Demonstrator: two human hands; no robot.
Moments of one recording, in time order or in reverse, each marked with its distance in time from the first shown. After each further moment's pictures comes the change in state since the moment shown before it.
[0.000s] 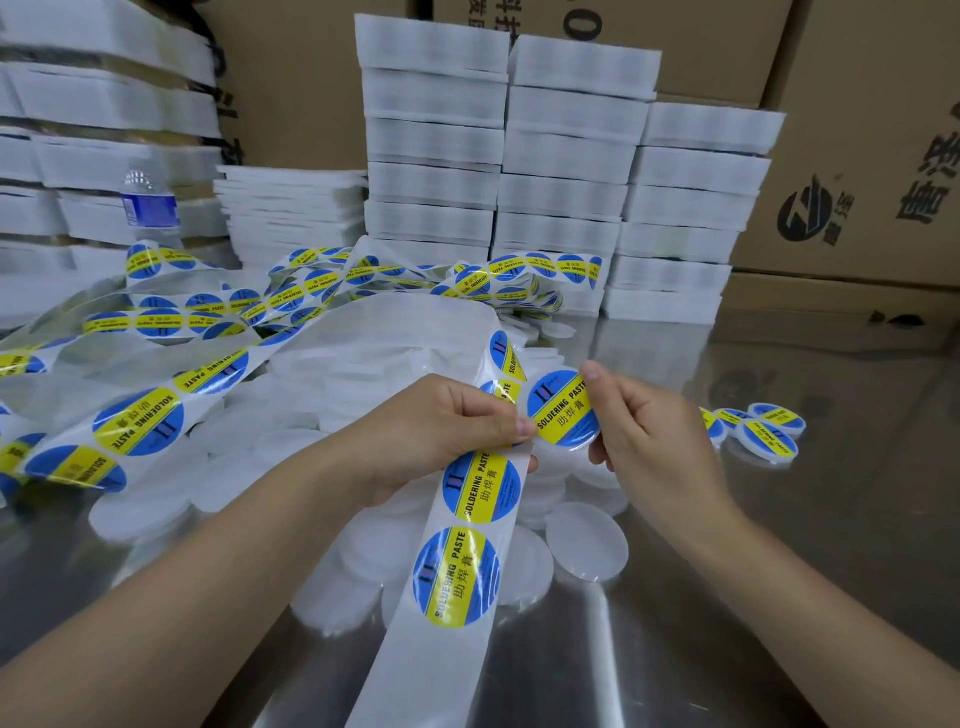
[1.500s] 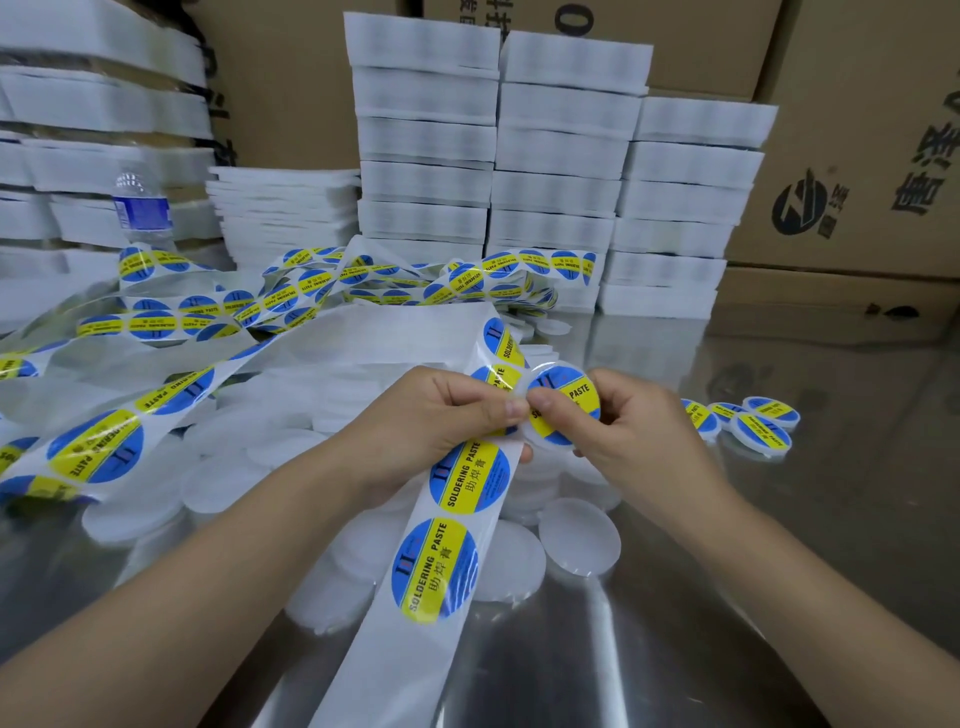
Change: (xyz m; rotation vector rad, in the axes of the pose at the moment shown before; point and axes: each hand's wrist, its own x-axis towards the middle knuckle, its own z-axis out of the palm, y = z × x) left_hand -0.003 0.001 0.007 -0.135 0.035 0.120; right_hand 0.001 -0.008 -0.004 -0.047 -0.133 -0.003
